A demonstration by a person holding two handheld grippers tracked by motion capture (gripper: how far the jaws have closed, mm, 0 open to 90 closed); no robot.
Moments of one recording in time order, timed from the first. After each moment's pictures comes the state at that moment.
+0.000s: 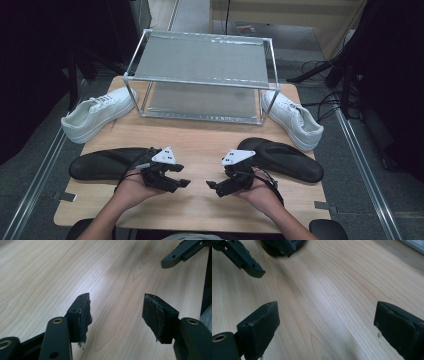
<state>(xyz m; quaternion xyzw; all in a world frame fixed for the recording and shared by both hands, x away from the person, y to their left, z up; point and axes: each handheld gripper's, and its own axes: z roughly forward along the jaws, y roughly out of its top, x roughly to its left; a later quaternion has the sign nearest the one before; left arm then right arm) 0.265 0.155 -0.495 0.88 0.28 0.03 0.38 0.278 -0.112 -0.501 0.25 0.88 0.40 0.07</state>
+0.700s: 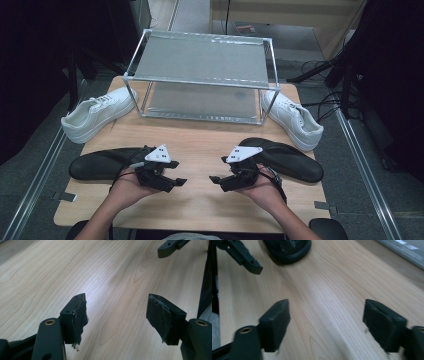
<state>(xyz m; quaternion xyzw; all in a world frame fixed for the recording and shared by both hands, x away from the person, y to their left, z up) 0.261 0.168 -0.483 0.88 0.28 0.04 0.38 0.282 -0.122 -0.489 0.24 0.87 0.42 0.07</state>
